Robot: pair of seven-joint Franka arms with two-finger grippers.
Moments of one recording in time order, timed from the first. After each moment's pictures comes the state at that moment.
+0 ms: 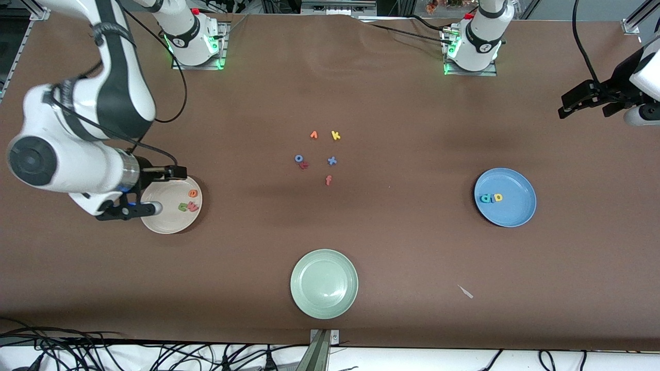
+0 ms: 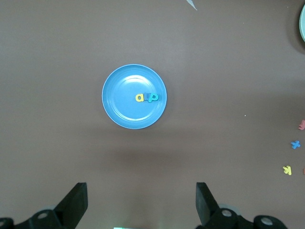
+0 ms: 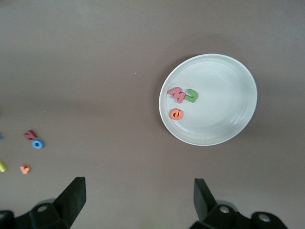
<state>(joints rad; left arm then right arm) -0.01 -0.06 0.02 -1.64 -0.03 1.51 -0.08 0.28 0.40 -0.15 -1.42 0.13 1.60 0.03</state>
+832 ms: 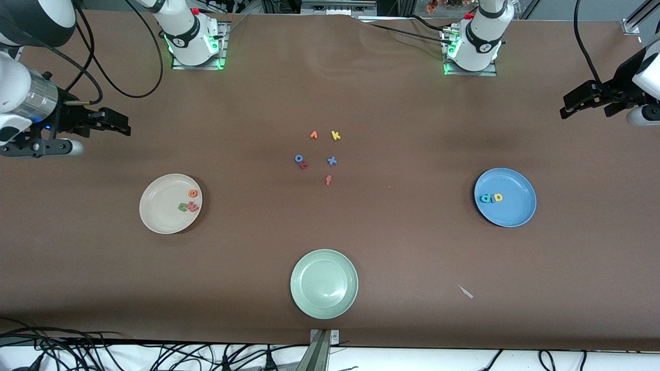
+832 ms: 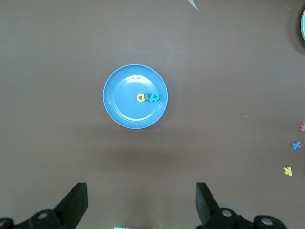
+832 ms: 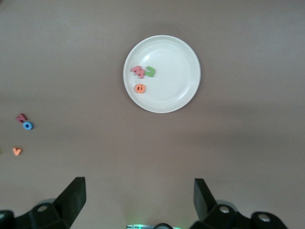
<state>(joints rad) -0.01 -0.06 0.02 -1.64 -0.03 1.51 -0.08 0.17 0.06 -0.13 -1.64 0.02 1.56 0.01</state>
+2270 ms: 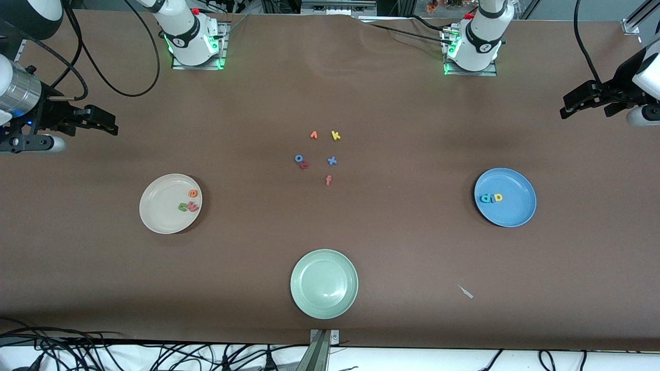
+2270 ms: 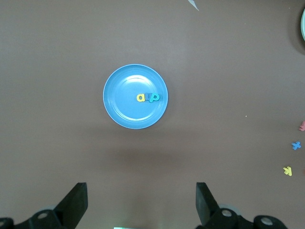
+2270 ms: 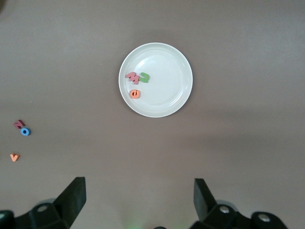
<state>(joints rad) -0.01 -0.06 0.02 -1.64 -0.03 1.51 -0.08 0.13 0.06 -0.10 -1.63 0.02 1.57 0.01</state>
